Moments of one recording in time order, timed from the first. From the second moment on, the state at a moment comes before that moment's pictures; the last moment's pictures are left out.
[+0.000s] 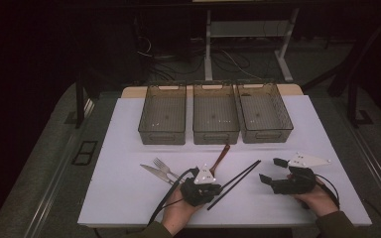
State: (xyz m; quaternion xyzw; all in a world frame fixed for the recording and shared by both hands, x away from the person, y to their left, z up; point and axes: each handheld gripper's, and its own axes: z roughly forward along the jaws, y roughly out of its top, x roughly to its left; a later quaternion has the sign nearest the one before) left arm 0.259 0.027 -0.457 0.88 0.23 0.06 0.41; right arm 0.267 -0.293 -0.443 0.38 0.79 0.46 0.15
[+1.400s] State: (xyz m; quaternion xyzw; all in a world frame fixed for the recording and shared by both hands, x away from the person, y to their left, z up) left arm 0.273 0.061 -0.419 0.84 0.27 0.03 0.47; right arm 0.266 -0.294 -0.440 0.38 0.78 0.47 0.15
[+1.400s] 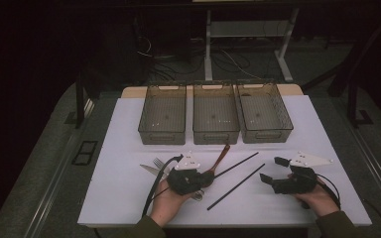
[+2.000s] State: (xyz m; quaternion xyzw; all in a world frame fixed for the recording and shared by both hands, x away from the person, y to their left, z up) left arm 0.290 0.097 -0.391 0.83 0.26 0.05 0.48; right arm 0.261 -0.294 -0.443 0.38 0.78 0.47 0.17
